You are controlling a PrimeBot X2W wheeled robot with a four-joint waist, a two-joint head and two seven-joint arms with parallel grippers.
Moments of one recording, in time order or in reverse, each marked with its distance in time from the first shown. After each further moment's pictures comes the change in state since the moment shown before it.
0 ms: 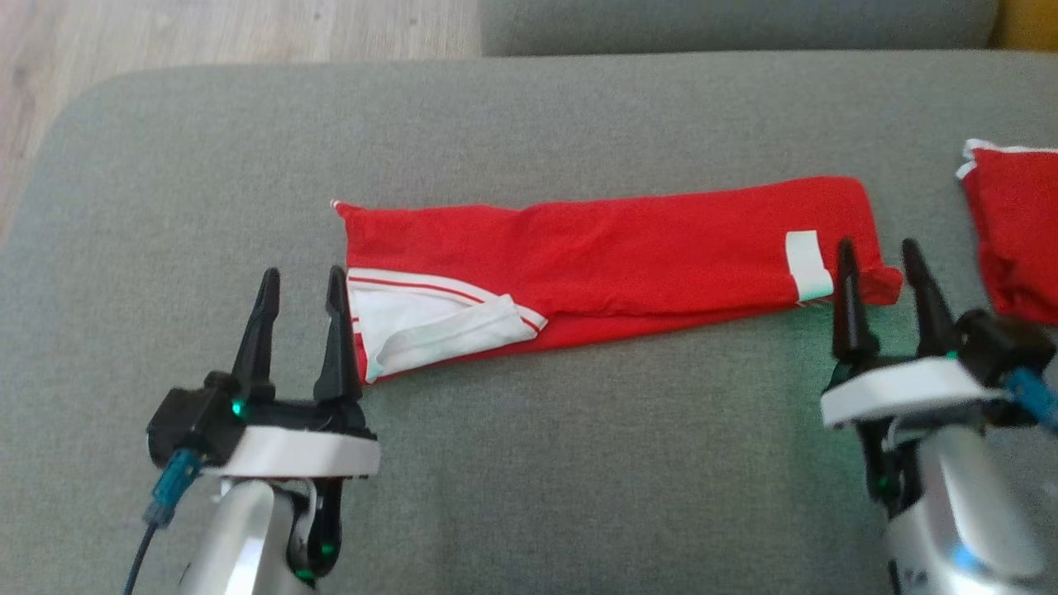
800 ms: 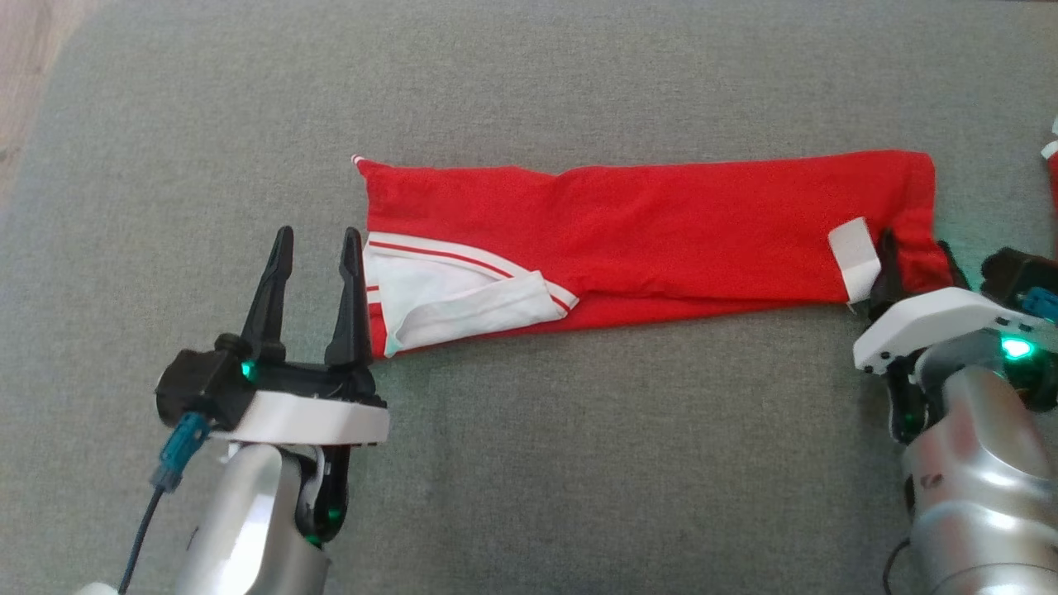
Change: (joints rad) left arm -0.083 -0.044 0.029 0.044 0.060 -0.059 0.000; right arm -0.309 -0.005 -0.277 0.494 -0.135 0.000 0.121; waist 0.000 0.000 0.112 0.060
